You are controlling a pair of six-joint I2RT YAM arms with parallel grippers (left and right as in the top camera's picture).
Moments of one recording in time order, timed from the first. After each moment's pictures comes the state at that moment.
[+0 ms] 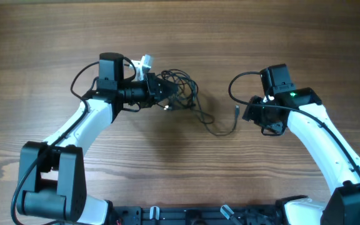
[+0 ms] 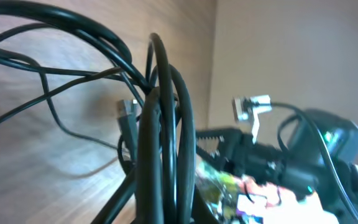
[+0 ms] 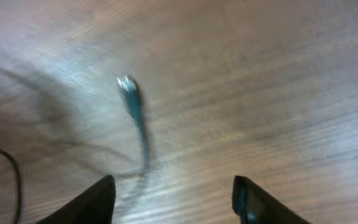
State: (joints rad) left arm -0.16 1.66 0.90 -0.05 1.08 -0.76; right arm 0.19 1.46 0.97 -0.85 -0.03 0.59
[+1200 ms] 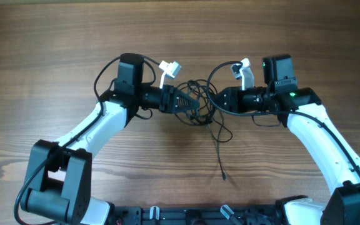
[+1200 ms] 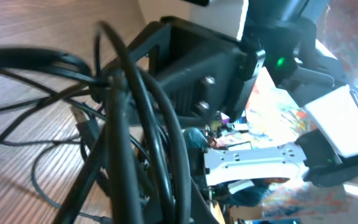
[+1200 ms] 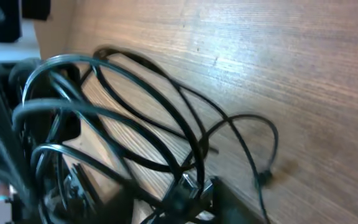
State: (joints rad) left arm -0.30 1.66 0.90 0.06 1.39 -0.58; right arm 0.19 1.46 0.97 -0.52 -0.78 0.17
